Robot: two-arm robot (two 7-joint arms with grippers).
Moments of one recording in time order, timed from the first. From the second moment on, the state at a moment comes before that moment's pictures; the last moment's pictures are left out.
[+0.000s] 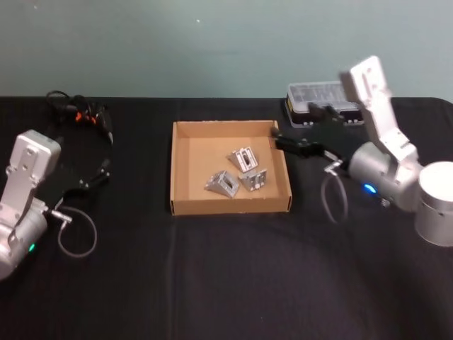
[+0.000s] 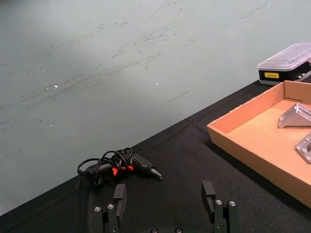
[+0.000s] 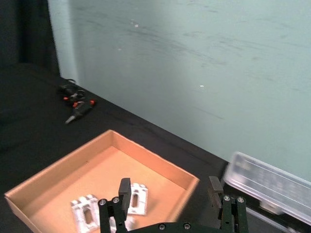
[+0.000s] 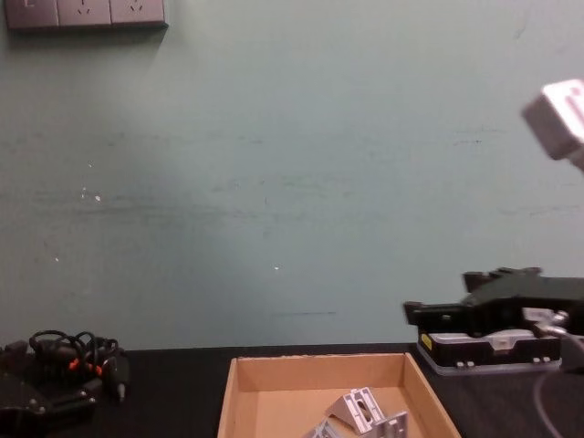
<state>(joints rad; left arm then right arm) -0.20 0.60 0.45 -1.41 -0.25 -0.12 0.03 0.37 0.34 -0.32 -1.44 0.15 0.22 0.34</state>
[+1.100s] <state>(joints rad) -0.20 0.60 0.45 -1.41 -0.25 -0.12 0.03 0.29 0.37 -0.27 -1.46 0.14 0.14 0.30</state>
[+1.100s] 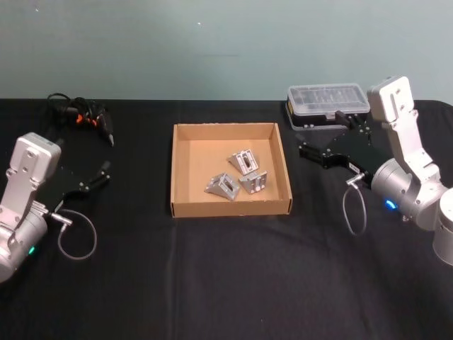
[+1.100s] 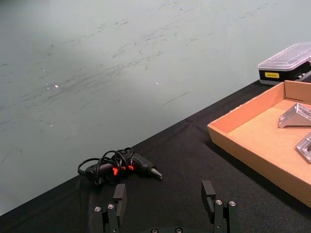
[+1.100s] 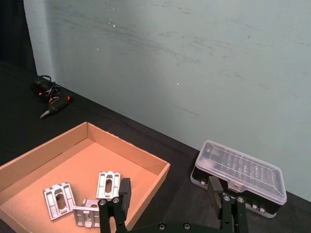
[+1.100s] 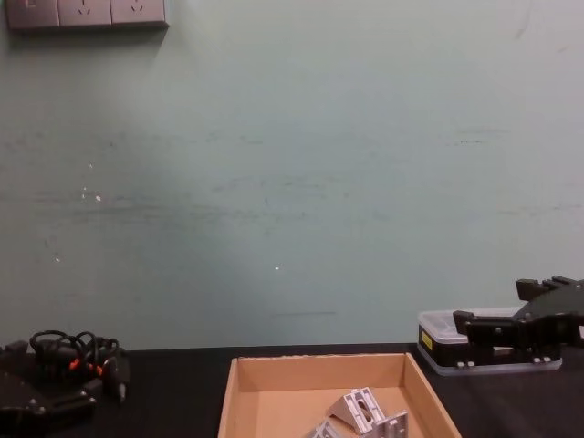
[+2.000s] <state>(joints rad) -0.20 0.60 0.45 -1.41 -0.25 -0.12 0.03 0.29 0.37 -0.27 -1.46 0.14 0.14 0.30</state>
